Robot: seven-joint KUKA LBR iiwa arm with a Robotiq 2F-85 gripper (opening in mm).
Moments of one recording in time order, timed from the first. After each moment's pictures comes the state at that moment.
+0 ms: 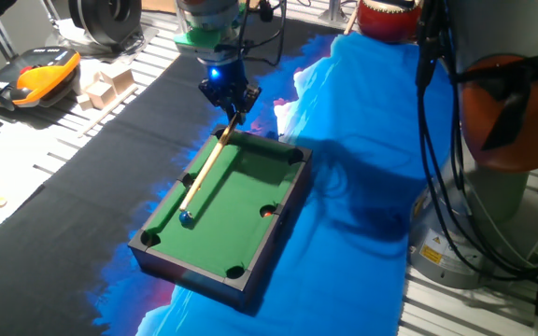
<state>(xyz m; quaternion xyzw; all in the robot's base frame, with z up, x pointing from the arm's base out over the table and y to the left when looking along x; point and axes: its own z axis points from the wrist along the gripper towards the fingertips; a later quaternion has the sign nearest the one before) 0.482 -0.018 0.139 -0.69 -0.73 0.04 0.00</state>
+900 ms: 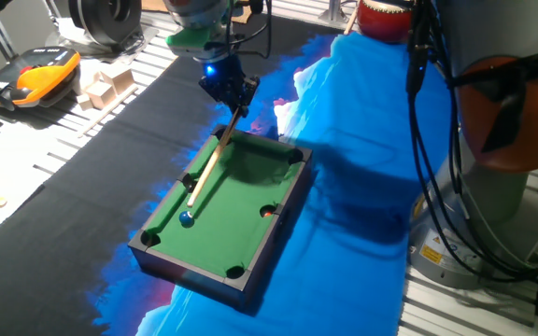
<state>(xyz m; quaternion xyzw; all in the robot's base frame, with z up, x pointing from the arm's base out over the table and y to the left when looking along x) 0.485 -0.036 0.141 -0.69 -0.72 0.10 0.00</state>
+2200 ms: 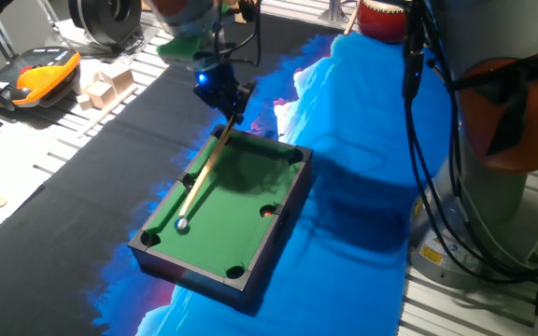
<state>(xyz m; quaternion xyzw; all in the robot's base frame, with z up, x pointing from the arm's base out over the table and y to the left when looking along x) 0.485 0.003 0.129 -0.70 -0.71 0.10 0.00</state>
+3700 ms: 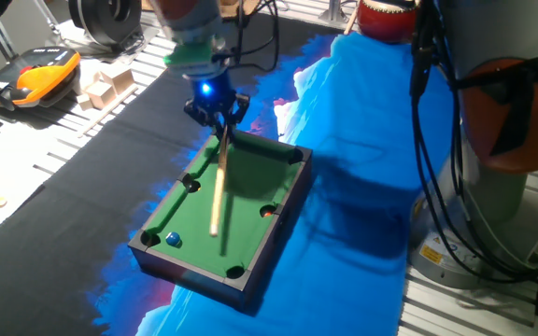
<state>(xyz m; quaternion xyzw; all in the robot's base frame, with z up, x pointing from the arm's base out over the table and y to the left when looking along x) 0.482 0.038 0.124 -0.50 -0.87 0.02 0.04</state>
